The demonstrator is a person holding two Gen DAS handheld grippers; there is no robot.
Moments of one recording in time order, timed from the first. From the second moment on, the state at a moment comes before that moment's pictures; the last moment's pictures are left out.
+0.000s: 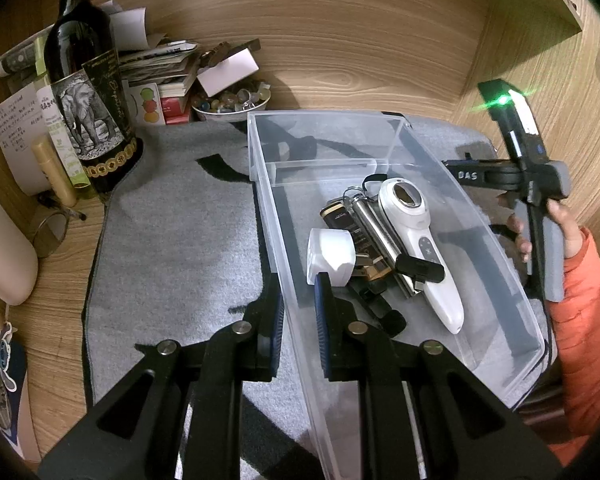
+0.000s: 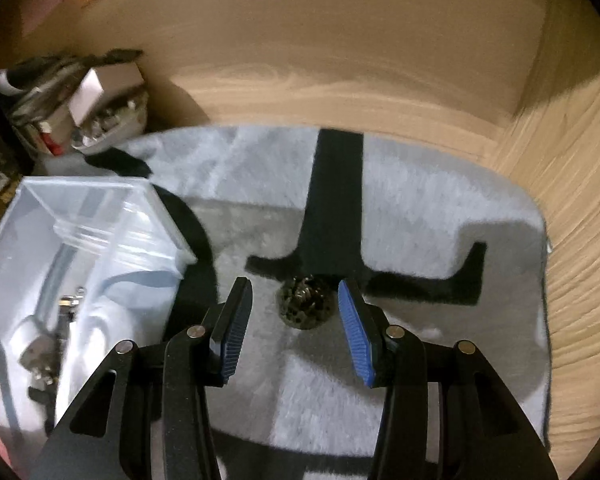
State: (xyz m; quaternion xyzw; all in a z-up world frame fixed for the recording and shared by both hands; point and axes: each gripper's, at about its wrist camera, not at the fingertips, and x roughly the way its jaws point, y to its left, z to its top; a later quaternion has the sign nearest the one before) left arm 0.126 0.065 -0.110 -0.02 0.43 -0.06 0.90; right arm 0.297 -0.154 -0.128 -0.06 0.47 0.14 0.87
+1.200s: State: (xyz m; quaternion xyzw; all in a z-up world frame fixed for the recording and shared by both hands) left arm 0.127 0.066 -0.110 -0.02 0.43 -0.06 0.90; right arm 0.188 -0.104 -0.031 -0.10 0.31 0.27 0.91
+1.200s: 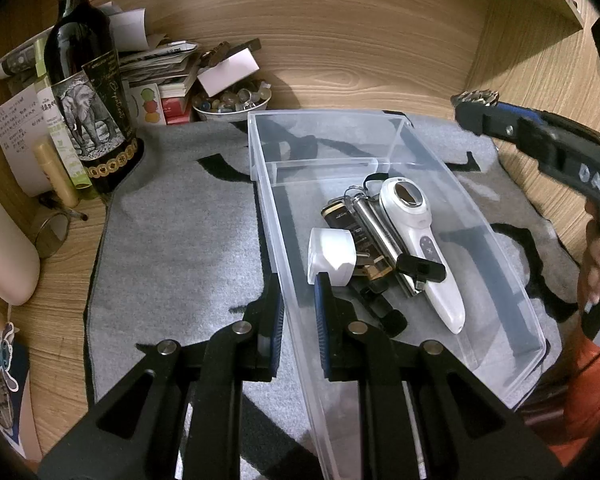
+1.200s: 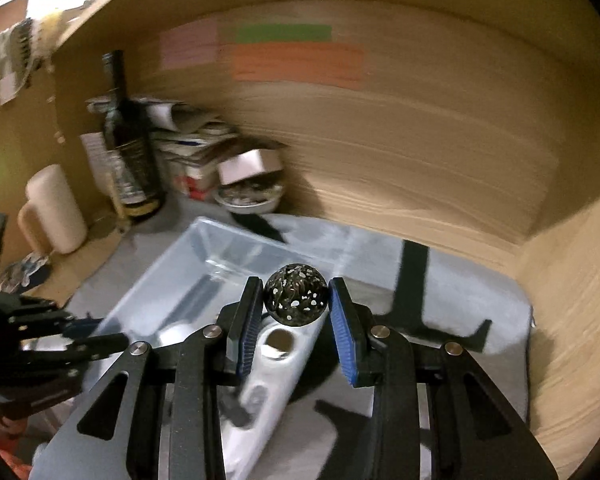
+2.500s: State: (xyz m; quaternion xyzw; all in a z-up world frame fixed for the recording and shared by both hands) left arm 0.111 0.062 -0.092 0.00 0.40 -0.04 0.92; right arm 0.148 -0.096 -0.044 -0.12 0.31 0.27 0.90
